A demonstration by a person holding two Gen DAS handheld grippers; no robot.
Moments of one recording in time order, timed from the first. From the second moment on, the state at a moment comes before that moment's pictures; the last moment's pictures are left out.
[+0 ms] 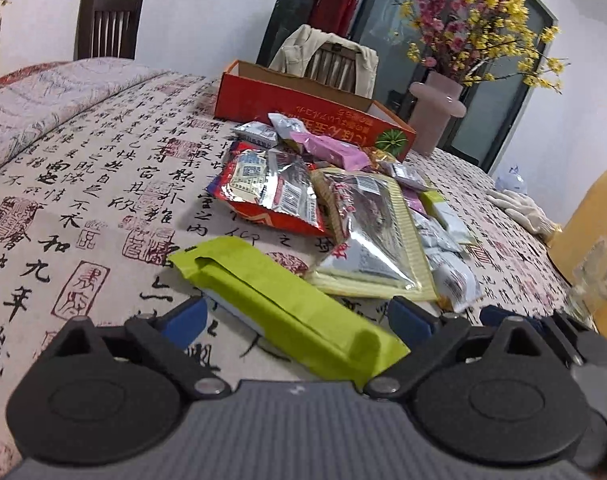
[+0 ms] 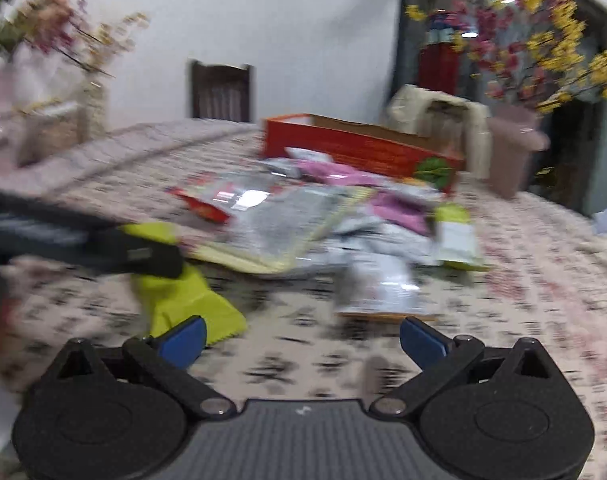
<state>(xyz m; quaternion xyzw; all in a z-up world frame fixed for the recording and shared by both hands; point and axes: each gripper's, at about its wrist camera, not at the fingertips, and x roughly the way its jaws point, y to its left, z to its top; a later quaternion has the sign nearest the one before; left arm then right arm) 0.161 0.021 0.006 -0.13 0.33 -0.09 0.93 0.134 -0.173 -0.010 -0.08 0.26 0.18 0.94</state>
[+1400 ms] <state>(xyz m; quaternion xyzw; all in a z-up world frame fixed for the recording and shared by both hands) 0.228 0.046 0.154 -0.05 0.30 -0.06 0.95 0.192 -0.256 0.118 -0.06 0.30 0.16 0.94</state>
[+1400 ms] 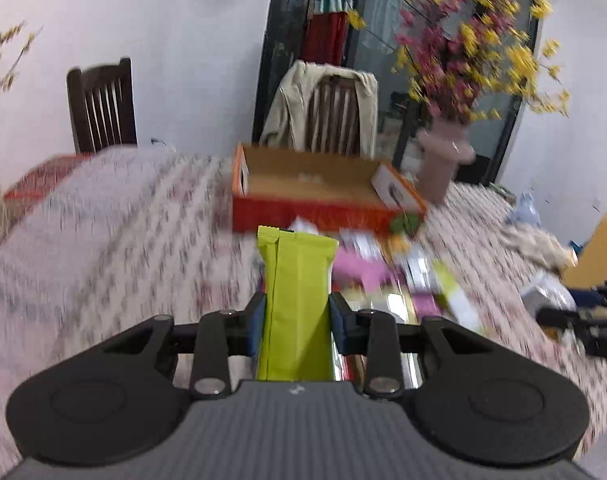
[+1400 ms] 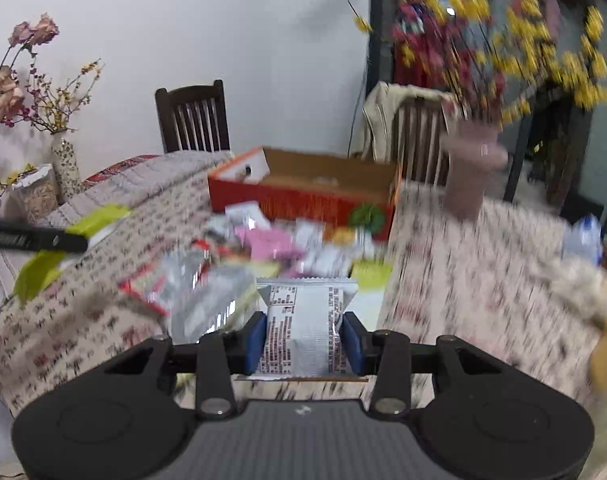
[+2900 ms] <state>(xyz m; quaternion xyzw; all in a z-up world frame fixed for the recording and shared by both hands) 0.659 0.052 0.085 -0.05 0.40 -0.03 0.92 0.698 -0.207 0.052 -0.08 0.39 0.06 0.91</state>
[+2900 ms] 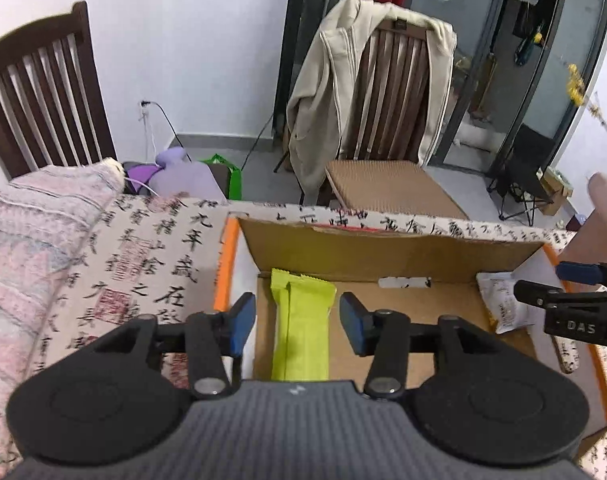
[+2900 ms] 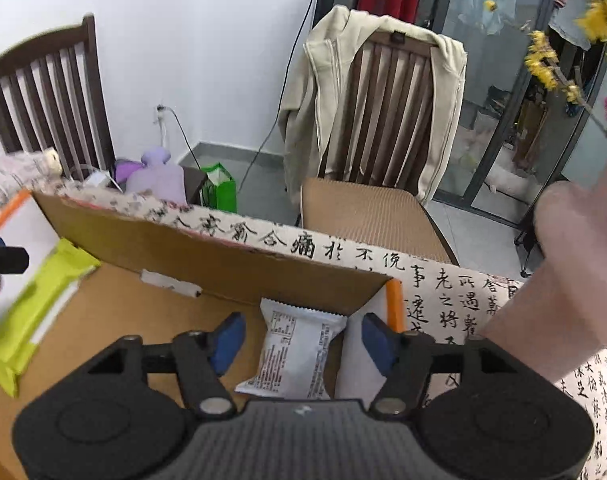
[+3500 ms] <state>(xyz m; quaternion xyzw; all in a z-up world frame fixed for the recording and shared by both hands) 0.436 0.048 0.188 -0.02 0.28 -0.06 0.96 0.512 -0.237 0.141 -0.04 0.31 0.09 0.95</state>
